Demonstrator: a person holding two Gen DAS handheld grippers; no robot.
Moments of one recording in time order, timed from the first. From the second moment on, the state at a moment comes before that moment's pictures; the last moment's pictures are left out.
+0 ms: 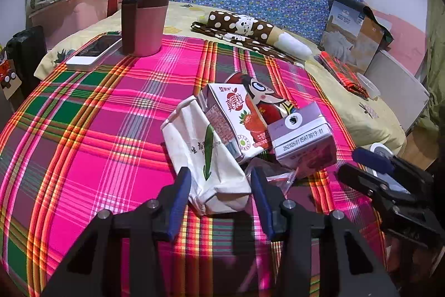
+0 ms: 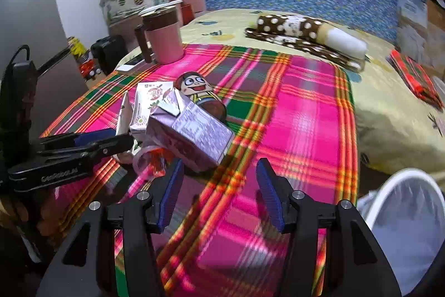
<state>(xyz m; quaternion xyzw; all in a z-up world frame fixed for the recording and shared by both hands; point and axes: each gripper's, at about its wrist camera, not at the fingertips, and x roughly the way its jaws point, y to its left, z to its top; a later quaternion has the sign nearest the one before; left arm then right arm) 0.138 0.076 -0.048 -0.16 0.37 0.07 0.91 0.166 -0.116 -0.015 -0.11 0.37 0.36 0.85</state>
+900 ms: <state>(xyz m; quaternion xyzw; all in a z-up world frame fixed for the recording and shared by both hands) 0.128 0.082 -0.050 -0.17 0.37 0.06 0.91 0.182 -0.090 -0.013 -0.15 0.37 0.45 0.80</state>
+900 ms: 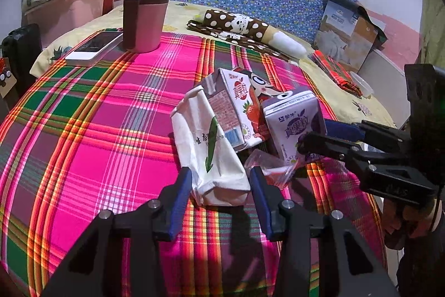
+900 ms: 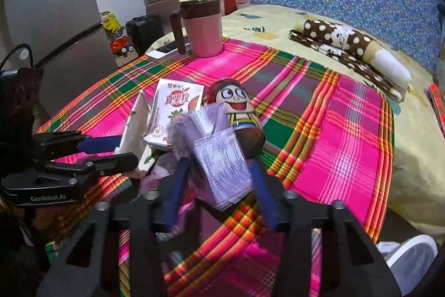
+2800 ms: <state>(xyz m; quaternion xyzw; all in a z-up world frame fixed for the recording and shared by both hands) 0.087 0.052 -0.029 -0.14 0.35 0.03 0.92 0.123 -0.153 0.000 -0.02 0.38 0.35 0.86</state>
